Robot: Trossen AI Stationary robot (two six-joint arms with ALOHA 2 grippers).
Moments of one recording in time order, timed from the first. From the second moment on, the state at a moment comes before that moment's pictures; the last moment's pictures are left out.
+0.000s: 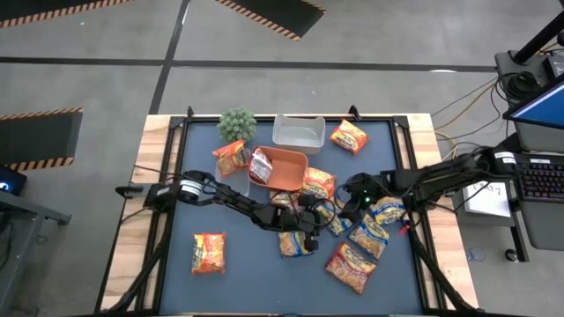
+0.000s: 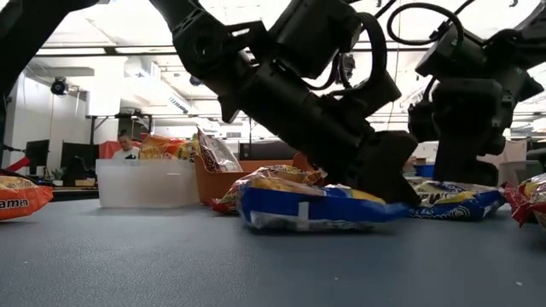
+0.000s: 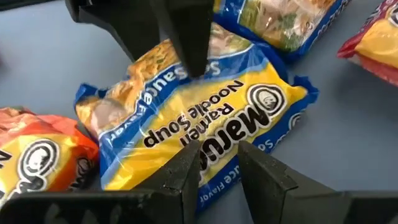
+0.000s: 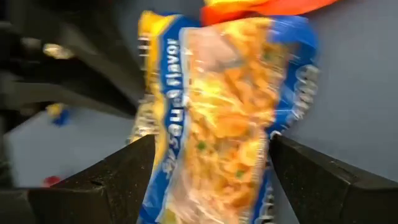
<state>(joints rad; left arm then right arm) -0.21 2.30 1.43 0.29 -0.33 0.00 -0.03 1.20 0.33 0.00 -0.28 0.76</state>
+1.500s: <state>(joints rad) -0.23 2.11 1.42 0.24 -0.33 0.20 -0.03 0.98 0.33 0.08 -0.39 0.78</state>
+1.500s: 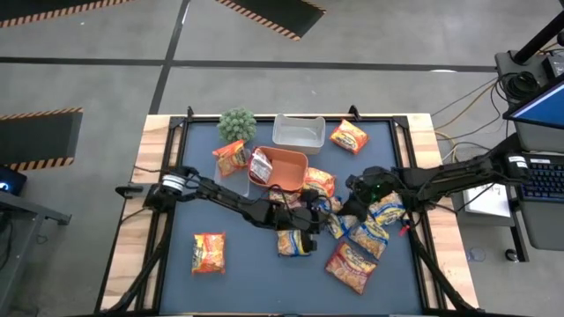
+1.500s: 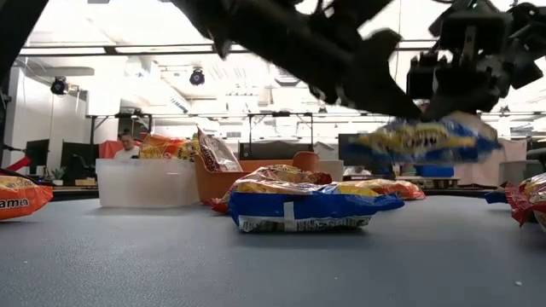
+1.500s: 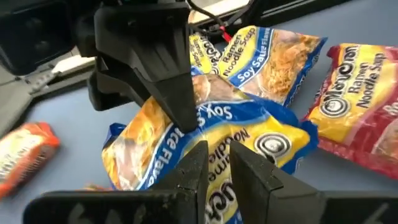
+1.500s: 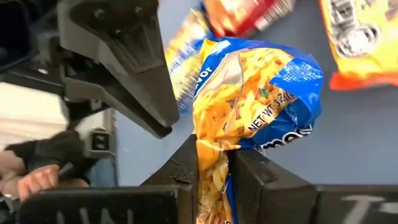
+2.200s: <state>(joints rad) -0.27 1.73 1.39 -0.01 -0.53 0.40 0.00 0.76 0.33 0.22 0.01 0.63</state>
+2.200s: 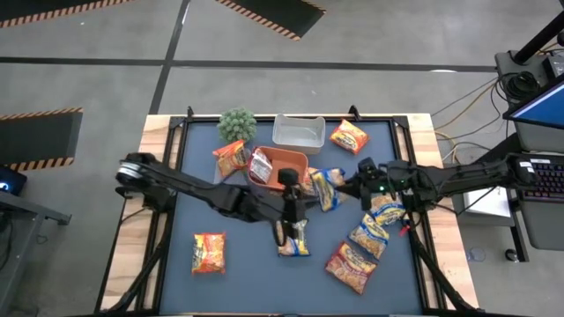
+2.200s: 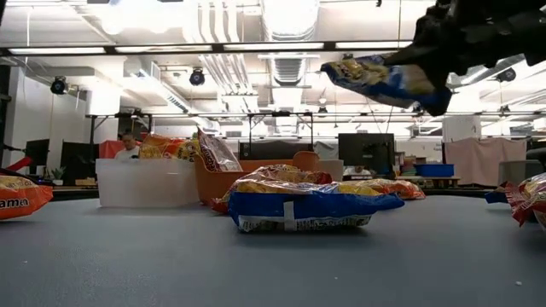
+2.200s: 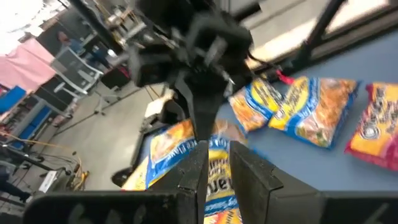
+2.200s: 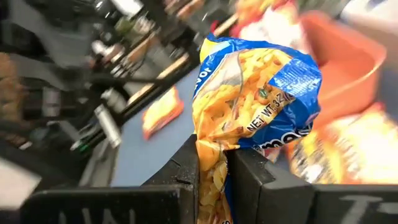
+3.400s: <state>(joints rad) 0.10 1.53 0.59 1.24 -0.01 0.03 -0.04 1.33 0.36 1.48 0.34 0.01</state>
